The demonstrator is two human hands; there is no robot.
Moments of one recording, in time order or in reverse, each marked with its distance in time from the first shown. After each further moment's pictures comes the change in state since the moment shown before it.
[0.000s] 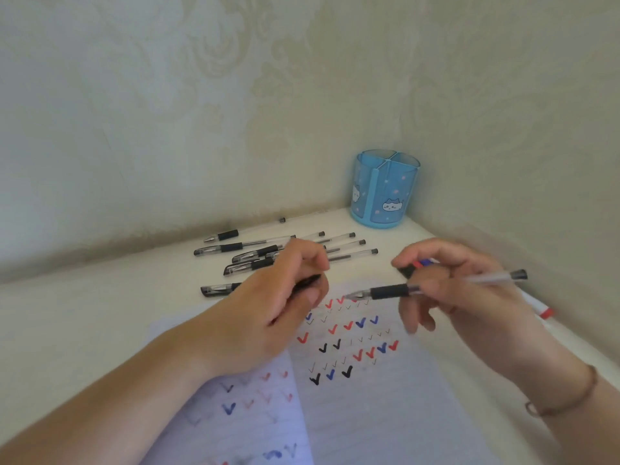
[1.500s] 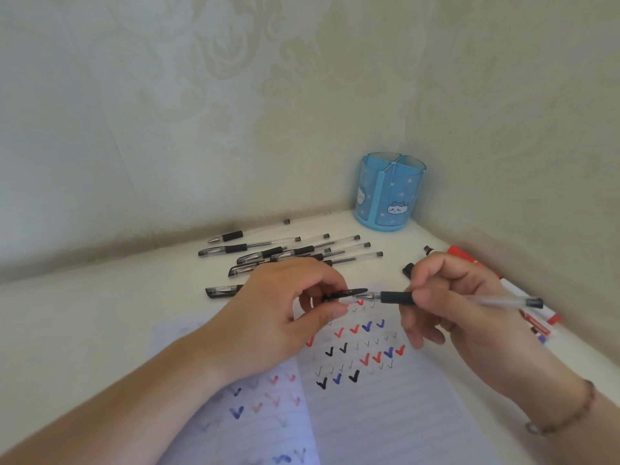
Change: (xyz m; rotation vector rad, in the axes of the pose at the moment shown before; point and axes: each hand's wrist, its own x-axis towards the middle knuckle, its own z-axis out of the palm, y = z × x) left_hand 0.006 -0.003 0.005 0.168 0.208 0.060; right_hand -0.002 0.012 0.006 0.058 0.032 0.049
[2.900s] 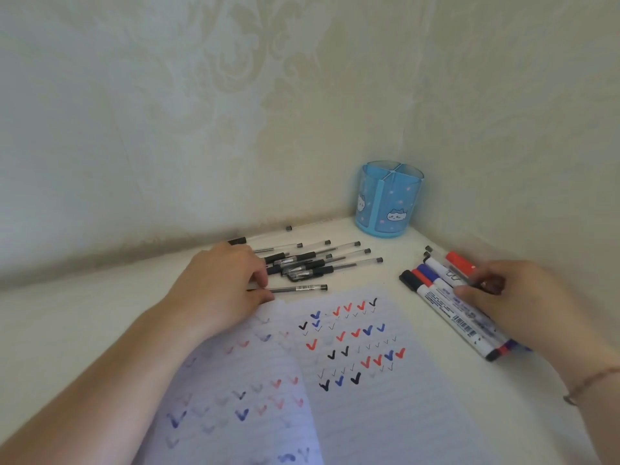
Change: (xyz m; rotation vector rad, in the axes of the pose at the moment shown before) left_hand 0.004 -0.051 -0.039 0.630 -0.127 -0.385; right_hand 0.006 -0.001 -0.074 -1.288 0.434 0.403
